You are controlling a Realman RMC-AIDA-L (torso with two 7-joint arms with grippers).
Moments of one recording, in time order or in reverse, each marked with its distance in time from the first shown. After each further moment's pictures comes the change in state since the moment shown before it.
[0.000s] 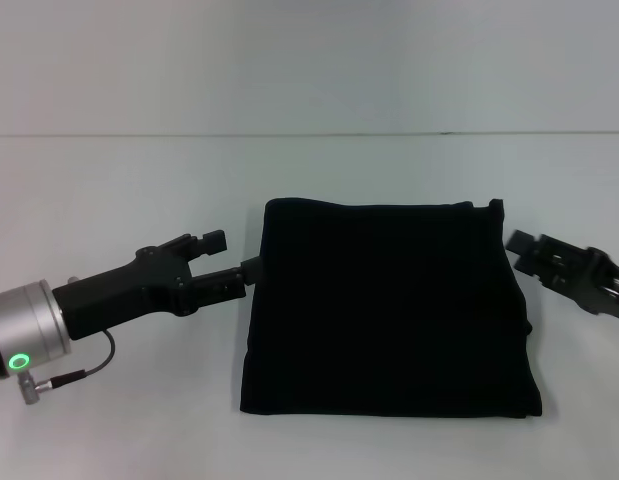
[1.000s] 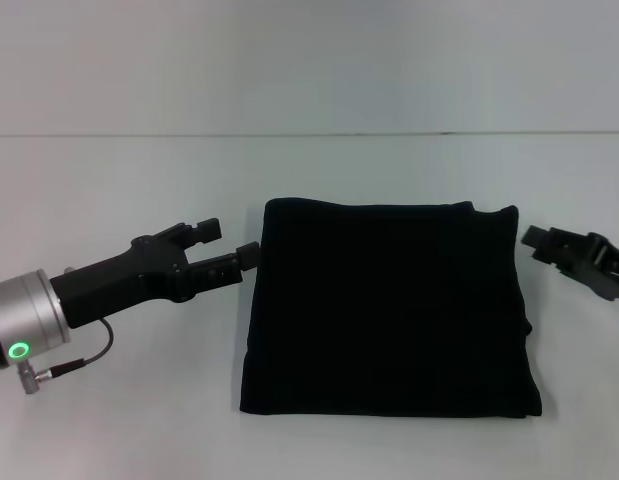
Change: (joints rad) left arm -0.012 0.000 -0.022 0.000 -0.004 -0.020 -0.006; right arm 0.041 -0.015 -0.033 -0.010 -0.016 0.190 0.047
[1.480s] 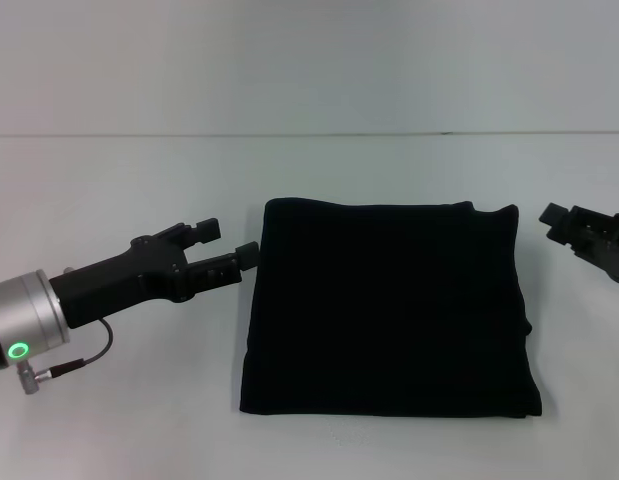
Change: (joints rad) left arm 0.001 0.000 -0.001 0.000 0.000 -0.001 0.000; right arm -0.006 -0.025 0.072 0.002 0.002 -0.117 0.007
